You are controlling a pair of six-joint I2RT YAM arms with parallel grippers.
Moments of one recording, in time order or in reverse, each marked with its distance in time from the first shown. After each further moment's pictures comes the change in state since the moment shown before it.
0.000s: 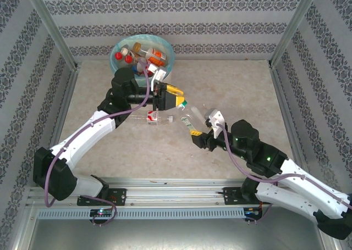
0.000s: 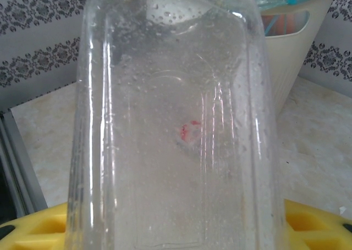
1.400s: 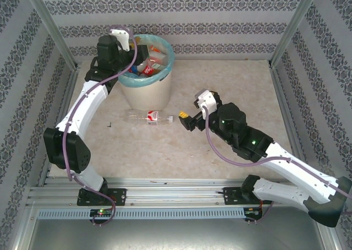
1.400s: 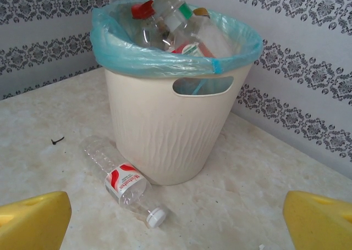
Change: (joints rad) left arm 0.301 0.272 0.441 -0.379 -0.832 0.357; right arm -0.026 0.255 0.192 0.114 0.216 -0.147
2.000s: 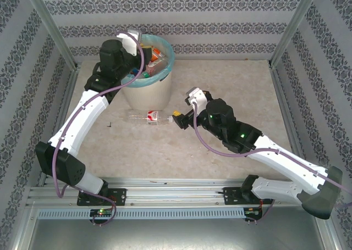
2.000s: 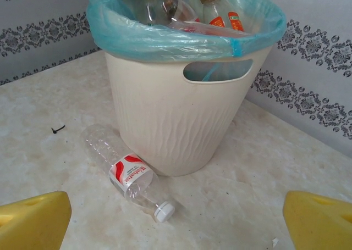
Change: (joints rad) left arm -0.127 -0.123 -0.047 -0.030 -0.096 0.115; right arm -0.001 0.126 0.048 -0.007 -0.008 0.037
